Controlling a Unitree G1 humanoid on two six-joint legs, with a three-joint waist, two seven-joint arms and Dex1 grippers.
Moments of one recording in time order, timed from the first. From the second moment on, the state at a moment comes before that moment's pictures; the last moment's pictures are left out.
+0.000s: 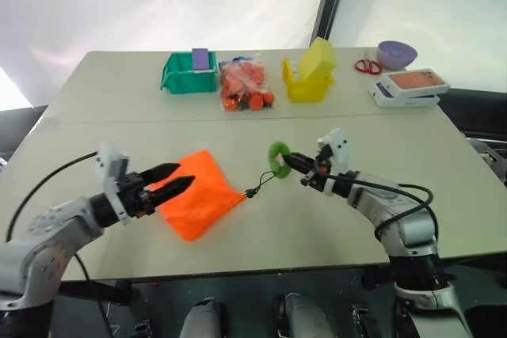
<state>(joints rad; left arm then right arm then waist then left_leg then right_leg) -0.08 0.68 0.27 -0.39 -0.88 0.74 -0.77 -0.36 -0.37 -0.03 -0.20 0.42 0.67 0.63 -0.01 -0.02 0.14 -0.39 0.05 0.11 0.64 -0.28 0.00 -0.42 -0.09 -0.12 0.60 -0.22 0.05</state>
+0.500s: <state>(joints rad) -0.37 0.66 -0.09 -0.14 -0.59 0.60 -1.00 -0.35 -0.37 -0.05 -0.23 0.47 0.66 0.63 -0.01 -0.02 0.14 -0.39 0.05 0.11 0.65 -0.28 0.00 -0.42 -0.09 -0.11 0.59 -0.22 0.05</state>
